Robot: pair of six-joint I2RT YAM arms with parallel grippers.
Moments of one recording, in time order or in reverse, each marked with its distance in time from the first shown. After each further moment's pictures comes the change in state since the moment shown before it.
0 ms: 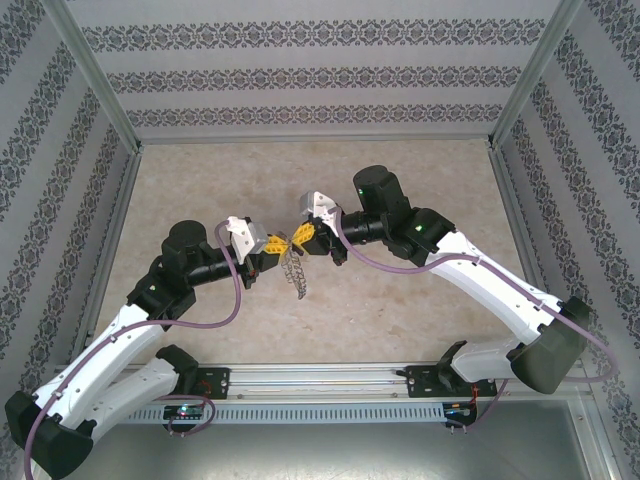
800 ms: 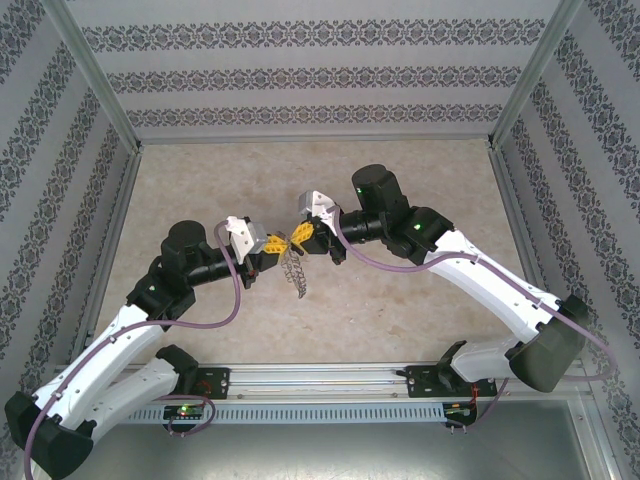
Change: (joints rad) left arm 0.000 -0.005 0.000 -0.001 -0.005 0.000; right arm 0.001 0.012 0.012 -0.001 0.000 -0.003
